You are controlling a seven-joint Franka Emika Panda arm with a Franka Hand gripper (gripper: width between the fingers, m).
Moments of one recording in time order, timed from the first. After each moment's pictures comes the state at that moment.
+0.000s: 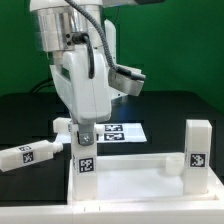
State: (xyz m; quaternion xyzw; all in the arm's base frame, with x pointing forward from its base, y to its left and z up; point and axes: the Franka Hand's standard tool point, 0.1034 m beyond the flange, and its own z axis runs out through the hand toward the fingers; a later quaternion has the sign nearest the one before) arm 0.632 -0.048 0.112 -0.75 0.66 -0.01 0.06
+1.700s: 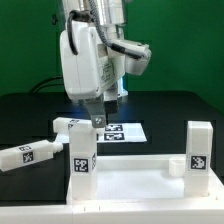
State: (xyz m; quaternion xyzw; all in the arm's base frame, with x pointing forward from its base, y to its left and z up) arm 0.618 -0.015 0.135 -0.62 0.78 0.01 0.08
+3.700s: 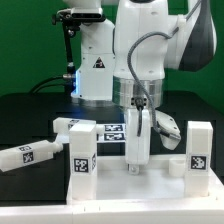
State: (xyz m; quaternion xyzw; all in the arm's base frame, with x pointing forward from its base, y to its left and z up) arm 0.505 0.041 0.004 -0.67 0.74 -0.03 -0.01
